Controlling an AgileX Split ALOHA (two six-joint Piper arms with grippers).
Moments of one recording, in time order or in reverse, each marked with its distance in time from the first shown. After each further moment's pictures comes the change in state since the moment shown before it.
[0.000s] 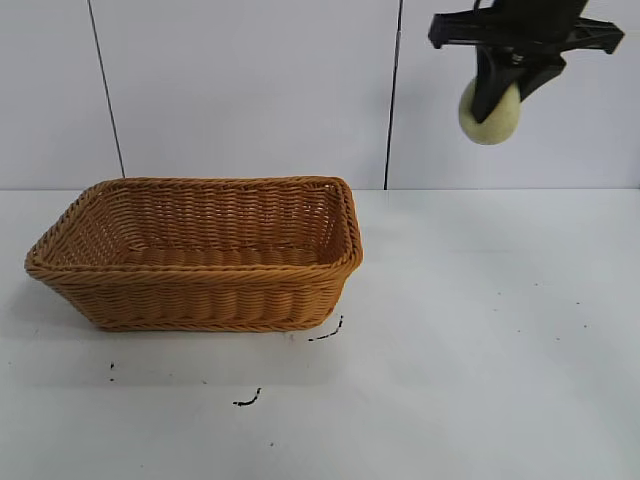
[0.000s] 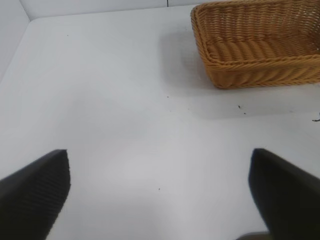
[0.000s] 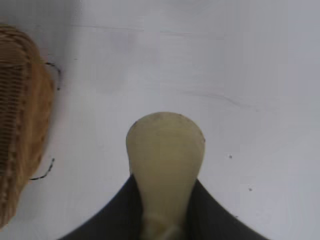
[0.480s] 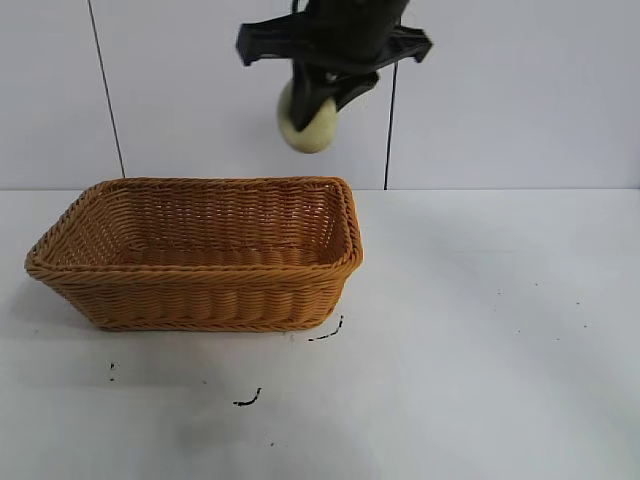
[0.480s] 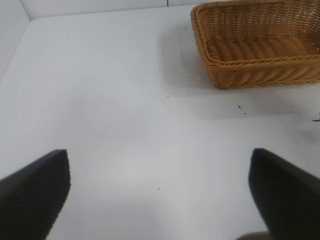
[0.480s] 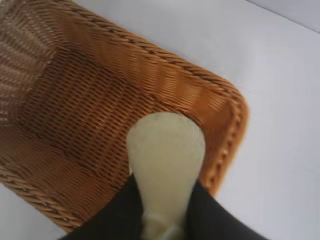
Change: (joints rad) left arm 0.000 0.000 0.000 0.000 0.000 0.000; right arm 0.209 0.208 -0.004 0.020 -0.303 0.021
